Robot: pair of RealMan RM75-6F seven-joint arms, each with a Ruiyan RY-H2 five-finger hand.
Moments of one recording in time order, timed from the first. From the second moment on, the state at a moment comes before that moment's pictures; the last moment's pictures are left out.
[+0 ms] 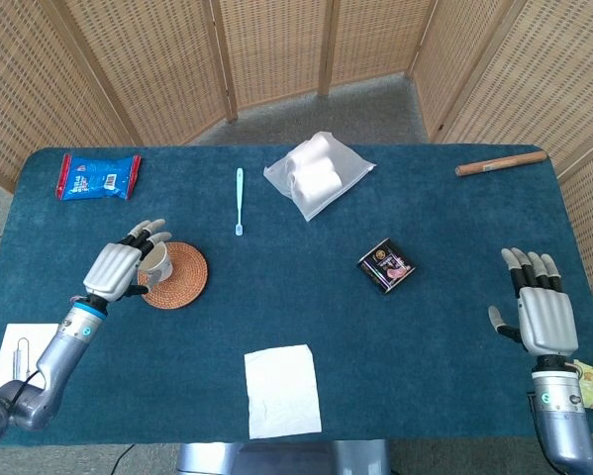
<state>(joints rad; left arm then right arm) -0.59 -1.48 -0.08 -1.17 1.44 1.10 -0.21 0.24 -1.16 0.16 -1.77 -1.21 1.38 -0.26</state>
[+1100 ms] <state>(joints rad) -0.60 -1.39 -0.06 -1.31 1.48 1.05 -0.22 0.23 -1.16 0.17 -1.77 -1.23 1.38 -0.23</state>
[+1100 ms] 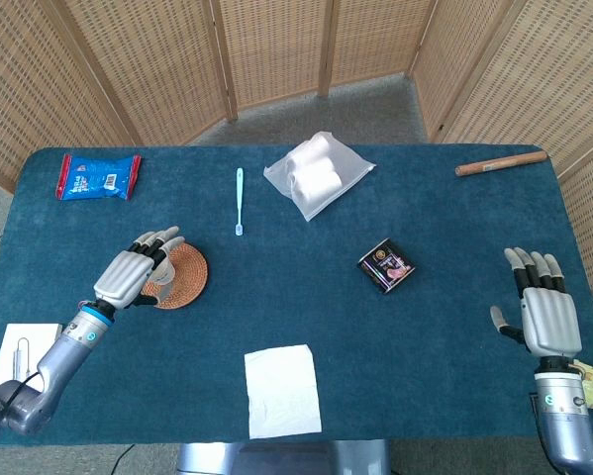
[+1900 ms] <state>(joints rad) -0.22 -0.93 0.02 -1.71 1.50 1.51 -0.24 0.19 -1.16 0.14 -1.77 -1.31 1.48 -0.32</state>
